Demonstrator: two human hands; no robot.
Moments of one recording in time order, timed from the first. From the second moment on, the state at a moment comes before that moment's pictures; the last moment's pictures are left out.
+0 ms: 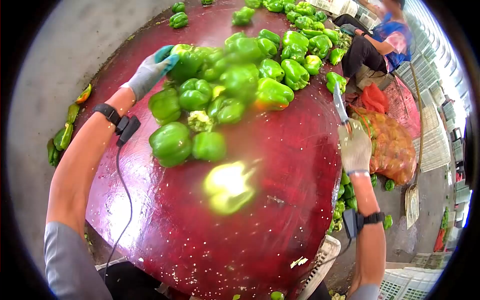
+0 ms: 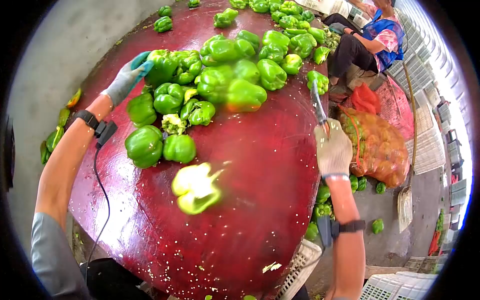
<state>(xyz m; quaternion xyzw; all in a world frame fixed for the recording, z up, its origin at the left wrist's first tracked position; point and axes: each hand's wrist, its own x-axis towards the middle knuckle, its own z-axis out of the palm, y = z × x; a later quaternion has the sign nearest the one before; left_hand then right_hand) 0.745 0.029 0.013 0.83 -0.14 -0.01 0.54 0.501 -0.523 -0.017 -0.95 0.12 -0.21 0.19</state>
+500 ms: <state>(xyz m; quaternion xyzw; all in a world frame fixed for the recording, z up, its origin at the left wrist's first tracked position) 0.763 0.002 -0.034 0.64 -0.17 -0.08 0.74 0.638 -0.472 -0.053 -0.97 0.08 -0.21 0.07</state>
